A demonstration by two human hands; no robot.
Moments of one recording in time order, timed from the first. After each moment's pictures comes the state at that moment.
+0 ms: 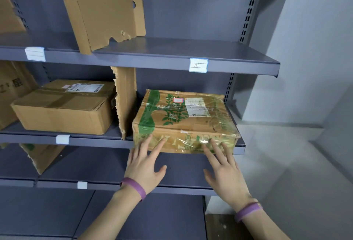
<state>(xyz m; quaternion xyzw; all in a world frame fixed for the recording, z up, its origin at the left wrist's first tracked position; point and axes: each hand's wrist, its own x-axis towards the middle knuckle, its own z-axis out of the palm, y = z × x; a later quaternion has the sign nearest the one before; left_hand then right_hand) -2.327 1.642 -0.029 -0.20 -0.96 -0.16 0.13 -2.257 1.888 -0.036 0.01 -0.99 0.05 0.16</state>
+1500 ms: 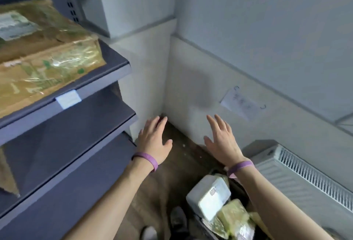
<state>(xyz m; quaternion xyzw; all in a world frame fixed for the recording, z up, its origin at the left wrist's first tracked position) -2.228 1.802 -0.124 -0.54 -0.79 -0.23 -0.18 -2.028 1.902 -0.106 -0.51 -0.85 0.16 0.03</state>
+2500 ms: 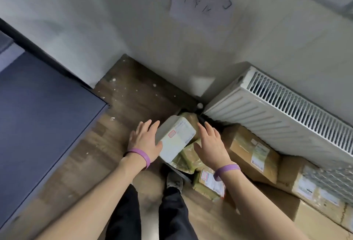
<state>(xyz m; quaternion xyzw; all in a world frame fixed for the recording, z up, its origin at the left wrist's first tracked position) -1.962 1.842 -0.344 -0.53 -0.77 0.04 -0.34 -1.759 1.896 -0.336 -0.57 -0.75 0.30 -0.14</state>
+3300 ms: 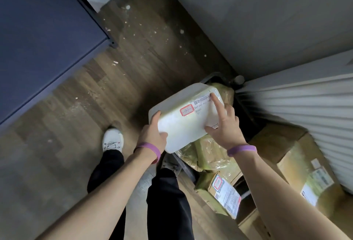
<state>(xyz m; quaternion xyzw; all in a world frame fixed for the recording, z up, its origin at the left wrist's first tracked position) -1.924 1.809 -0.614 -0.16 -0.85 -0.11 -0.49 -1.758 1.946 -0.624 -0.53 -0.75 0.38 -0.14</state>
